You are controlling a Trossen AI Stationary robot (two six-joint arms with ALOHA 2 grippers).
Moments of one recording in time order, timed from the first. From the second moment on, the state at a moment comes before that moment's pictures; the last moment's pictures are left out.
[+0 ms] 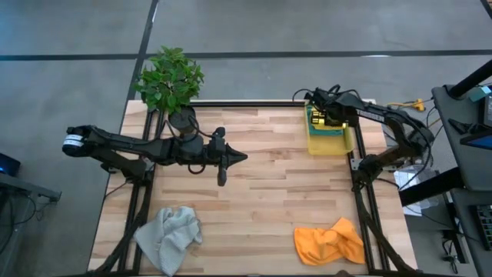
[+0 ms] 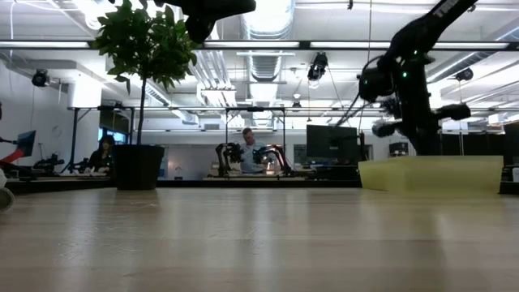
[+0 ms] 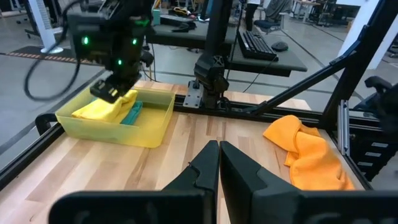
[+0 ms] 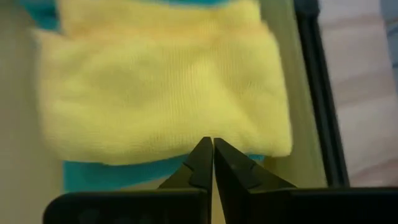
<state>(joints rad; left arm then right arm) -0.06 1.24 0.90 0.18 -0.14 -0.13 -0.83 1.46 0.93 -0.97 0.41 0.89</state>
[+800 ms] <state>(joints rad) -0.06 1.24 0.88 0.18 -0.13 -0.15 -0.86 1.57 0.92 -1.00 0.41 0.97</state>
